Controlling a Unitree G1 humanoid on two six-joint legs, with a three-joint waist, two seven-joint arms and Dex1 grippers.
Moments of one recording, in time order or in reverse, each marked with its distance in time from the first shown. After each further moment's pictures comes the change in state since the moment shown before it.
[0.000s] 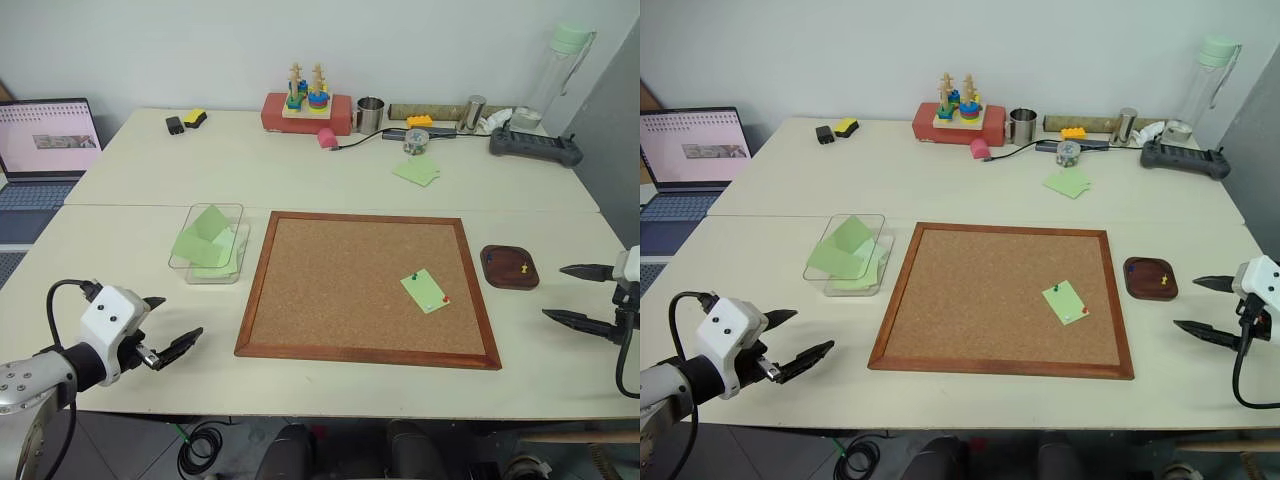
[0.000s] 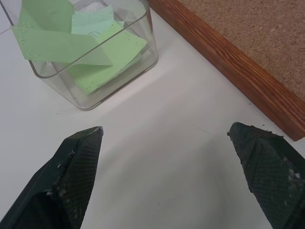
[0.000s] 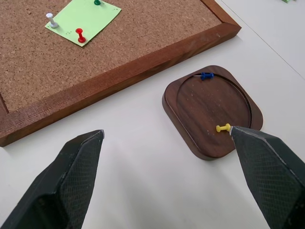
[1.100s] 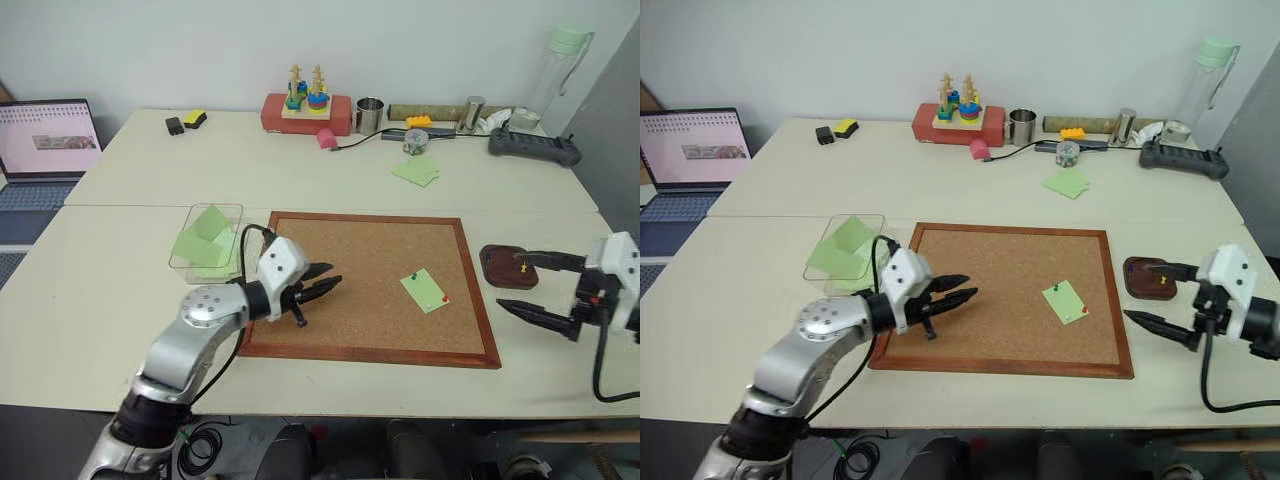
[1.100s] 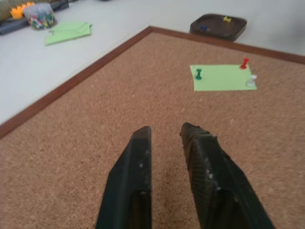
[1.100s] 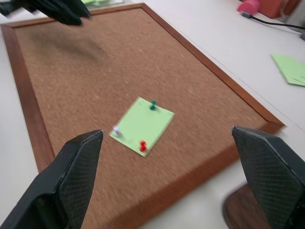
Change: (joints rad) left arm -0.606 -0.328 -0.664 0.131 0.098 -0.026 0.115; right arm 0.060 0.148 -0.010 -0.553 0.201 0.353 -0.216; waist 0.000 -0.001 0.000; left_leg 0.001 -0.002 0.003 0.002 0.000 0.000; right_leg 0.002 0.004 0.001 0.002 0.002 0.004
